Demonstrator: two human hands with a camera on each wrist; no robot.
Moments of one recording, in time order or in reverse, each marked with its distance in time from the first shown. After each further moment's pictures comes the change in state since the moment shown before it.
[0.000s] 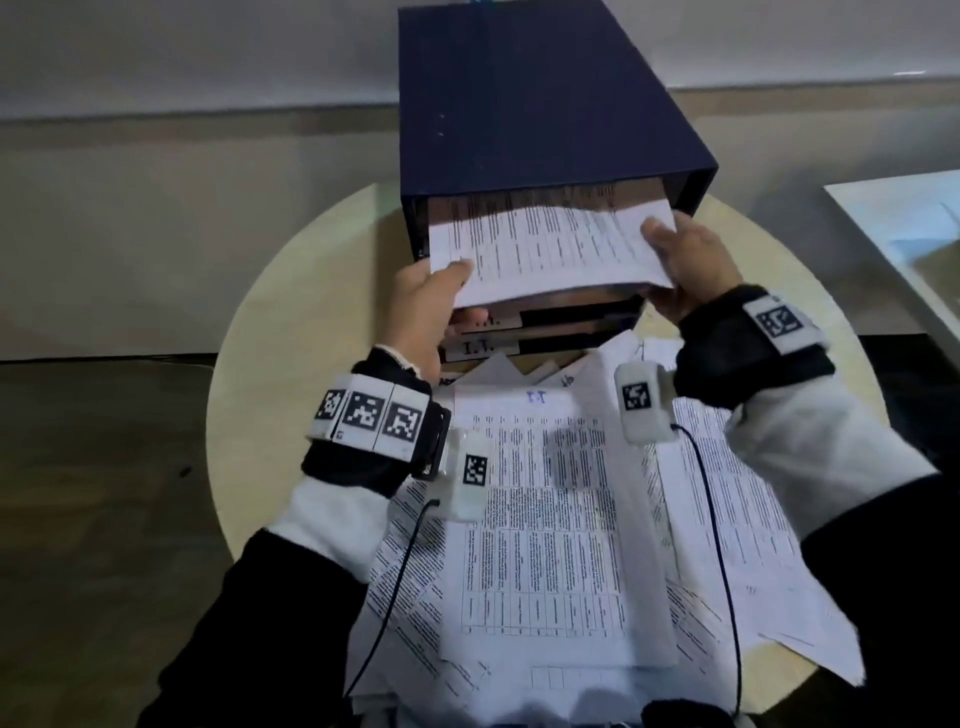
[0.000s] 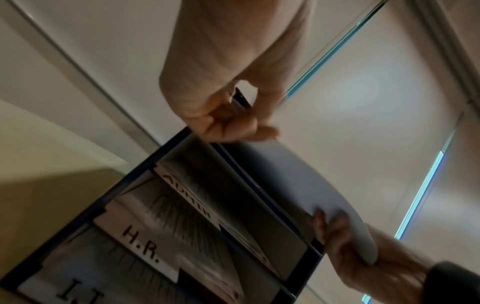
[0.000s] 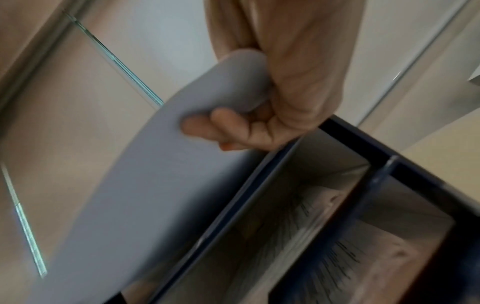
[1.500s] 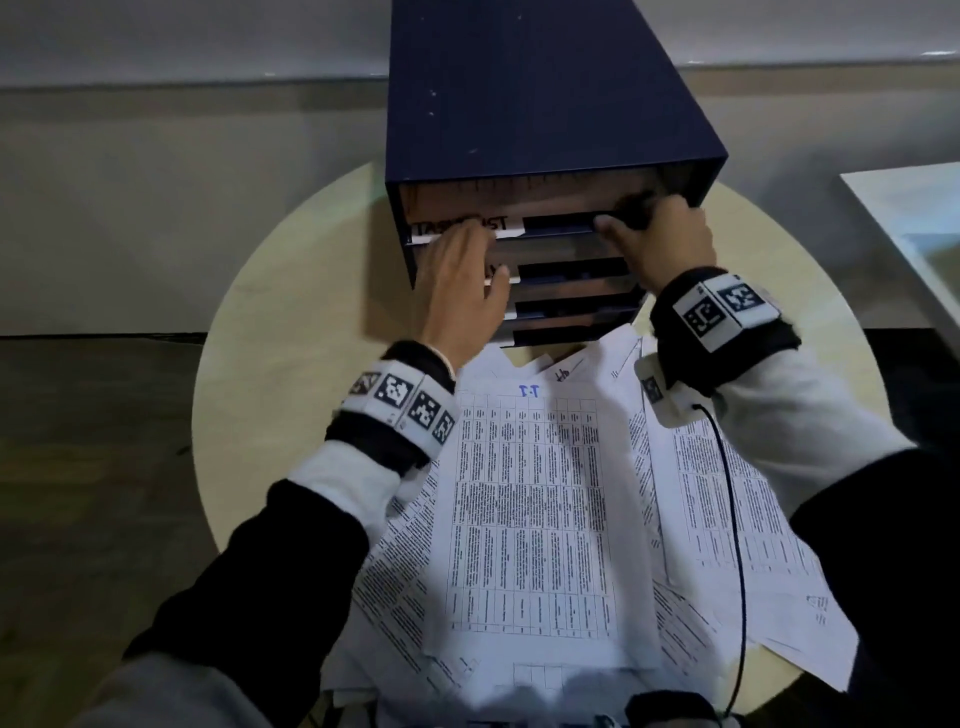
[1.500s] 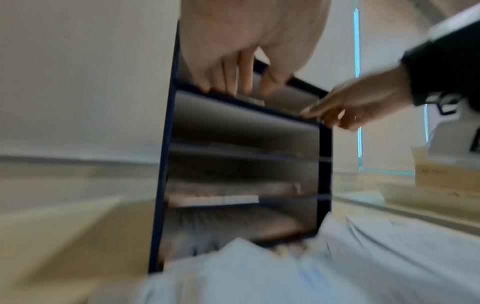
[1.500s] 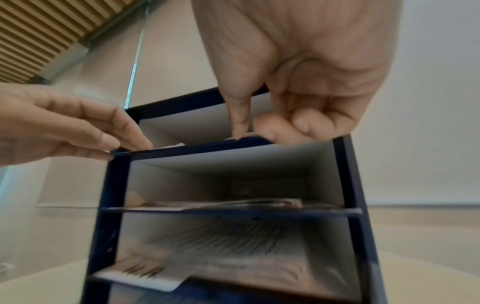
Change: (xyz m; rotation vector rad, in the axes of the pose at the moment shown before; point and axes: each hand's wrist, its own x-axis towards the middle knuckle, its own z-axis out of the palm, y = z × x) left_hand 0.027 -0.032 0.025 0.997 0.034 0.697; right_hand 0.017 -0.002 0.012 -1.052 0.179 -0.131
